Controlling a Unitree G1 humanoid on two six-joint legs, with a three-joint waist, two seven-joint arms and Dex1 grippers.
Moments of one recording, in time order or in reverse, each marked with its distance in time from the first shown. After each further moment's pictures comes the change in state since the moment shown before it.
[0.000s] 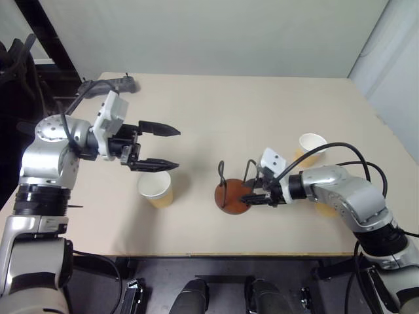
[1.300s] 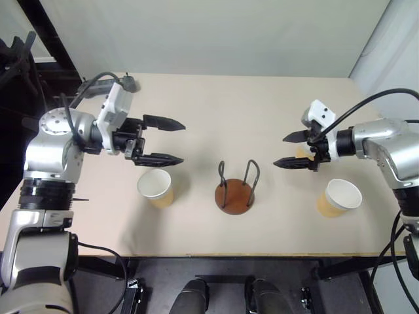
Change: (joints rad) left arm -0.050 -0.029 -0.003 -0.005 0.014 0.030 -0.002; right arm -0.262 -0.237 -0.054 0.386 -0.111 -0.238 0.239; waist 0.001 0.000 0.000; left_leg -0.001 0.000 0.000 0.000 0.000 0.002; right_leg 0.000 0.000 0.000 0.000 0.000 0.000
